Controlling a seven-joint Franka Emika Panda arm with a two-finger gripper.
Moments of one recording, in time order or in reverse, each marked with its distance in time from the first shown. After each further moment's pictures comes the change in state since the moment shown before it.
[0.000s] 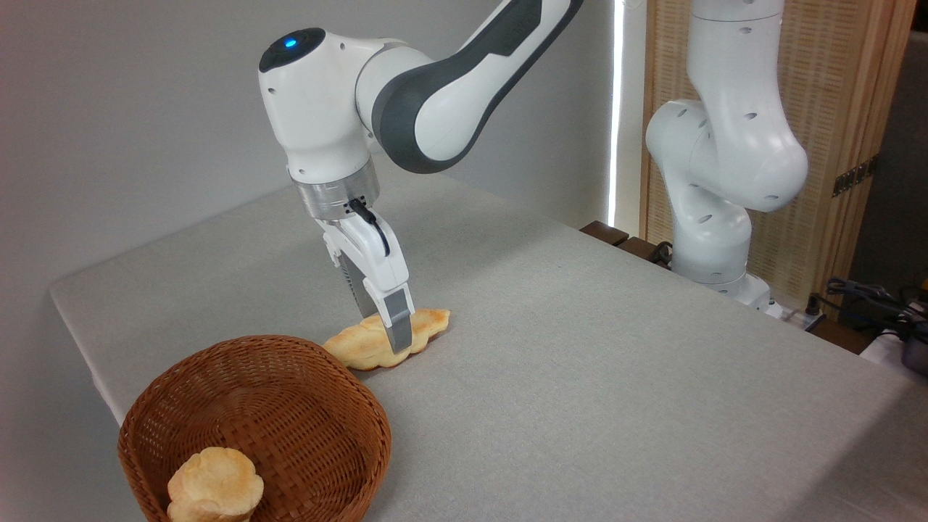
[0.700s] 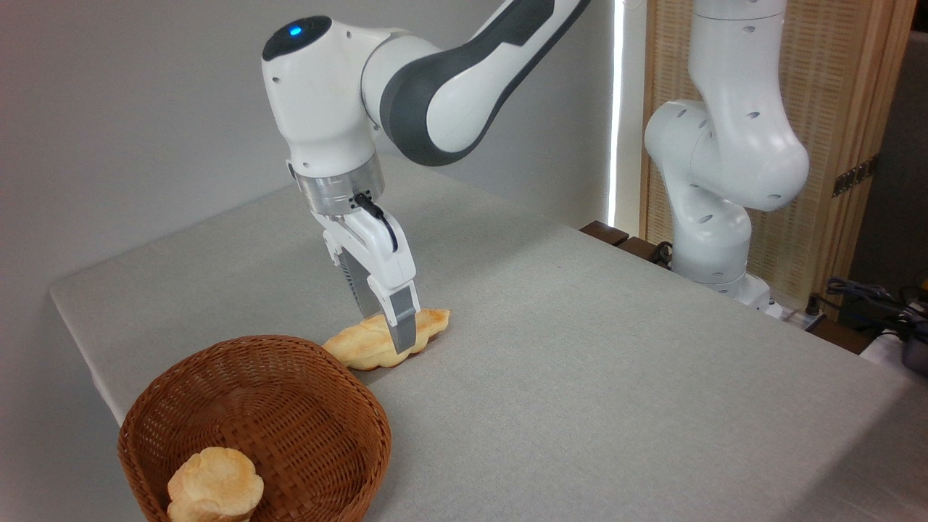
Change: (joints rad) arm 0.033 -0.018 0.001 0.005 0.000 -0.012 -0.001
